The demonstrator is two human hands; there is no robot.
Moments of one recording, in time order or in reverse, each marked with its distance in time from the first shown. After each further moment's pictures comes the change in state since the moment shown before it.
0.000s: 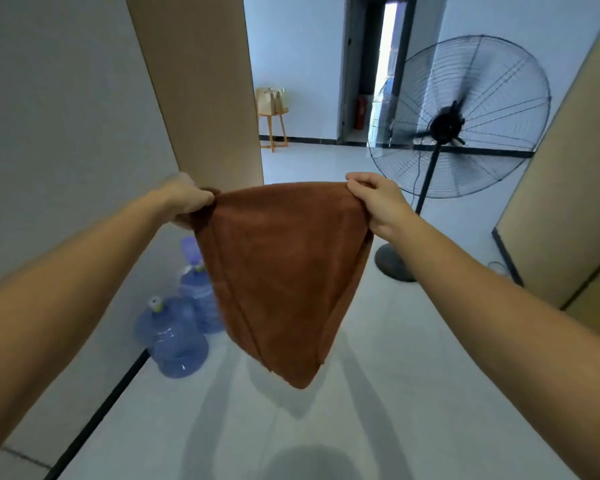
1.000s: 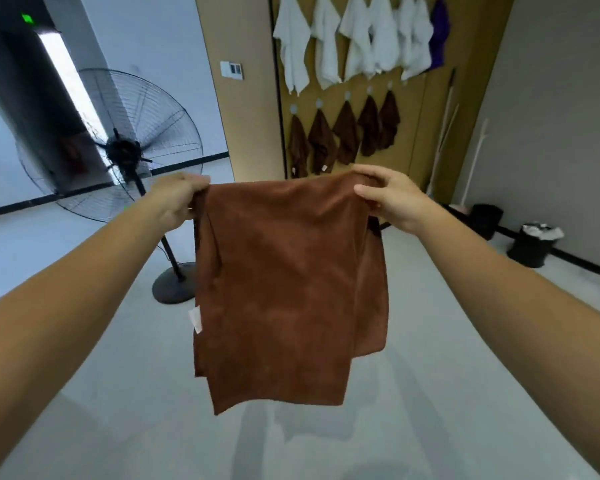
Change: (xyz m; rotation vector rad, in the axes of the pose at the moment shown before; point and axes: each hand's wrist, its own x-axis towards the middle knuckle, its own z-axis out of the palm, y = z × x) left_hand -0.314 0.377 0.353 -0.599 -0.777 0.560; right_hand -0.397 -0.117 -0.507 -0.245 0.701 -0.090
